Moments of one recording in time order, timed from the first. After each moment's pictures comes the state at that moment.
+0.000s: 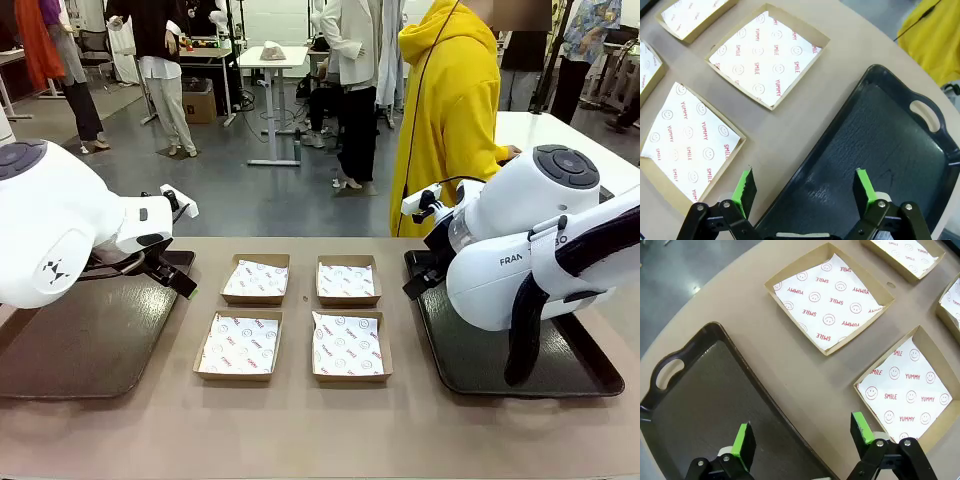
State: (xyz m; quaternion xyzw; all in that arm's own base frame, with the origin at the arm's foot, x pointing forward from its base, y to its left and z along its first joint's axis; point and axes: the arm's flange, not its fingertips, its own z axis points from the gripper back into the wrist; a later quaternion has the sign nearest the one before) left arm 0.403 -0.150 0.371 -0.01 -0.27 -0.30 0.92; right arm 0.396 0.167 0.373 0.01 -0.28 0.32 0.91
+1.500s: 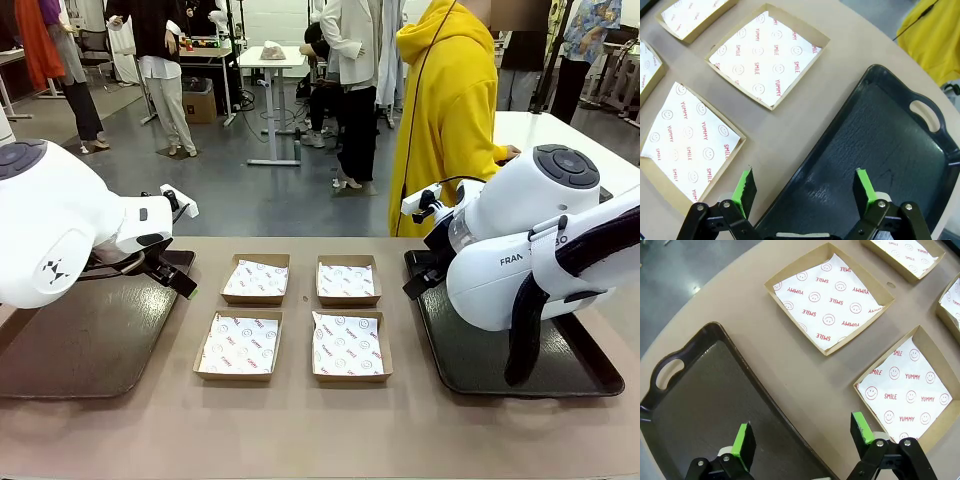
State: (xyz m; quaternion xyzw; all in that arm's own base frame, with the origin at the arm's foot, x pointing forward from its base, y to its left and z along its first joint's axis) left arm 0.403 -0.150 0.371 -0.01 -0.27 -0.30 0.92; right arm 0.396 0.167 0.373 0.01 -0.28 0.32 0.91
